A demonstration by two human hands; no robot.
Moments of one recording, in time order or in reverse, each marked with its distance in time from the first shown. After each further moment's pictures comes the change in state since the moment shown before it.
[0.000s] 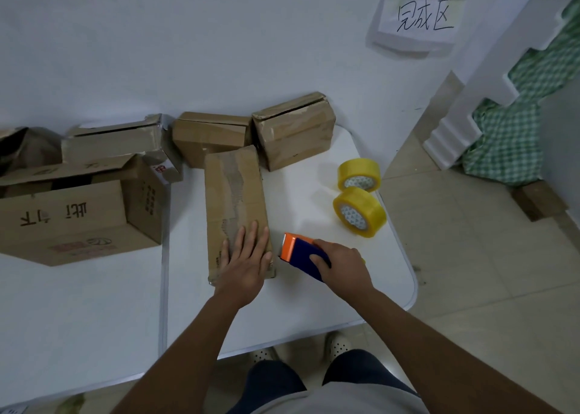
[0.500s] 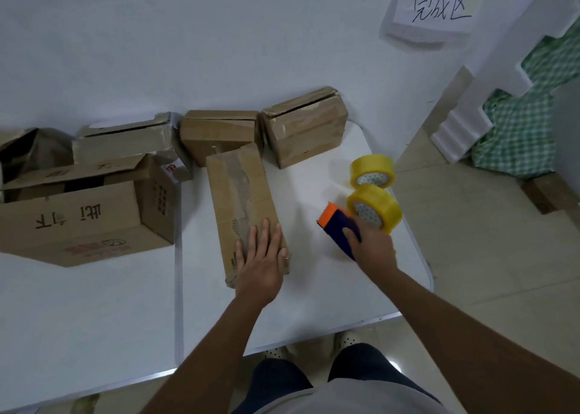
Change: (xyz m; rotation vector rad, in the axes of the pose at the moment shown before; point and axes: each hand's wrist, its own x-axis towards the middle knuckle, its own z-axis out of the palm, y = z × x) left_hand 0.002 0.004 0.004 -0.029 0.007 -0.085; right_hand 0.035 0.023 -0.007 -0.033 0.162 0.235
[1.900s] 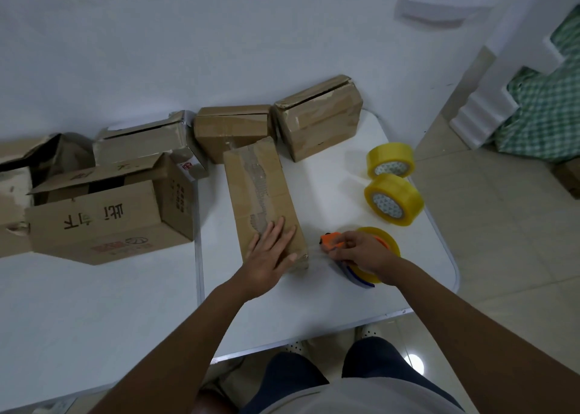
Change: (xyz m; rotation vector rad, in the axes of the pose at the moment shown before) left_hand 0.007 -0.043 -0.029 -0.191 -0.253 0.235; right_hand -0.018 -0.037 0.004 0.809 -0.617 0.266
